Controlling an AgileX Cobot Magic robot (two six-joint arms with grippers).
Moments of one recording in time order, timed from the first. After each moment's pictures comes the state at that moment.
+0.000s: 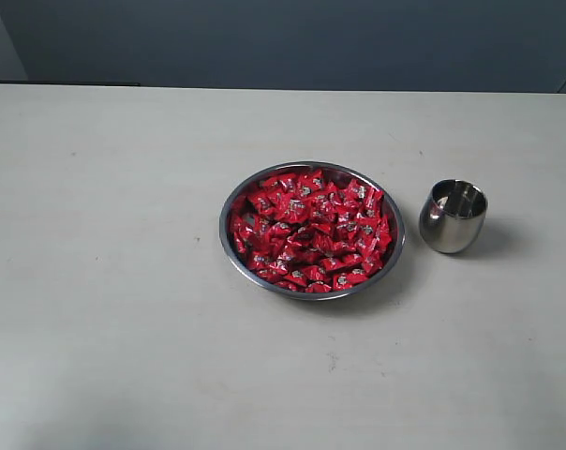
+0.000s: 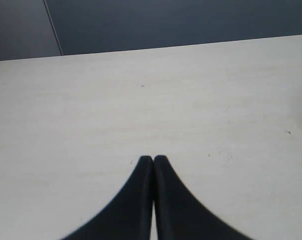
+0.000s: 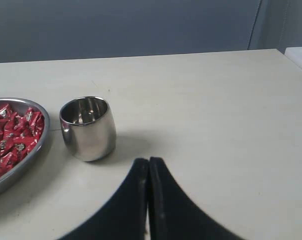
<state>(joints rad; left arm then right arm) 0.12 0.00 0.01 0.03 0.34 0.03 0.09 0.01 -0.01 0.06 0.37 -0.01</state>
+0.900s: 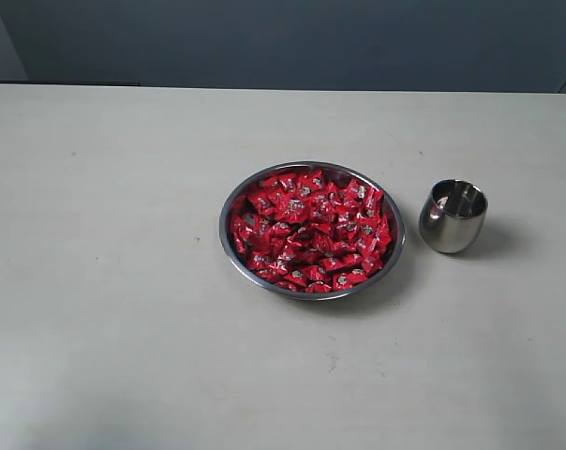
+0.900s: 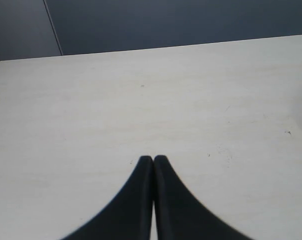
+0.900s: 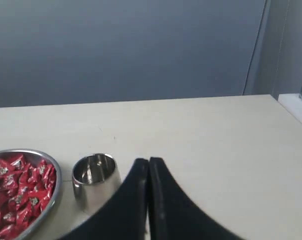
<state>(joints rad) 0.12 0.00 0.01 0.03 0.34 0.03 0.09 0.10 -0.20 0.06 0.38 -0.01</state>
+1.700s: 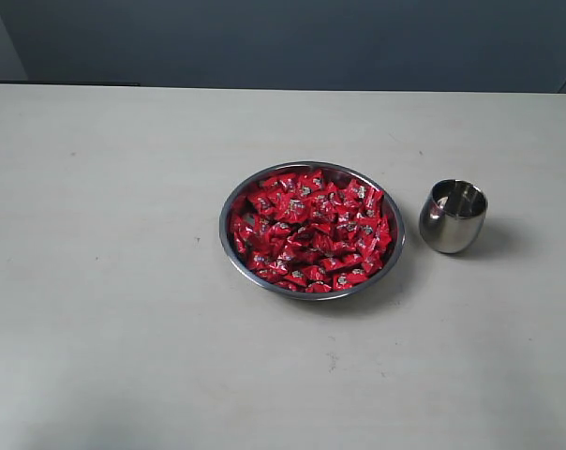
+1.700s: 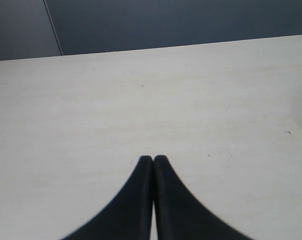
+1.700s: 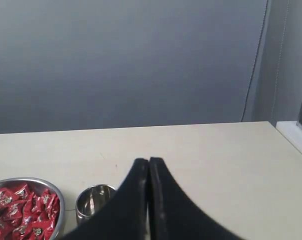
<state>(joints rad) 0.12 0.00 0.01 0.03 0.34 0.03 0.09 0.14 -0.30 0.06 0.36 -0.01</state>
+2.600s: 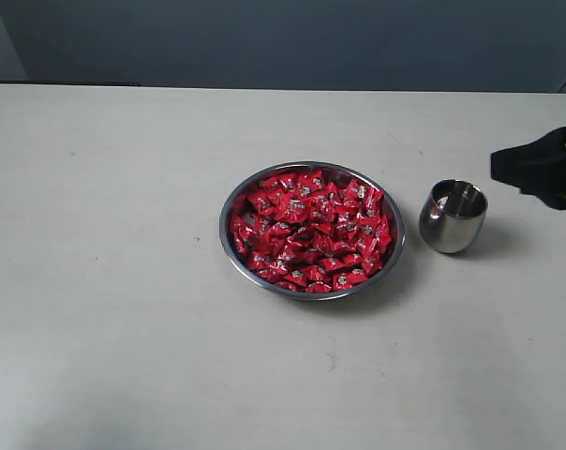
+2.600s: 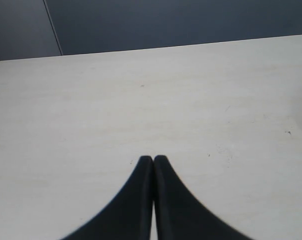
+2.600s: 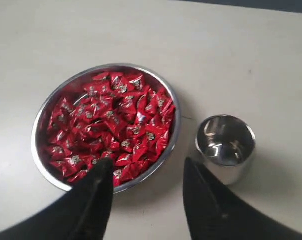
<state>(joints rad) 0.12 0.00 0.01 0.03 0.34 0.03 0.15 1.00 -0.64 0.84 0.62 -0.87</state>
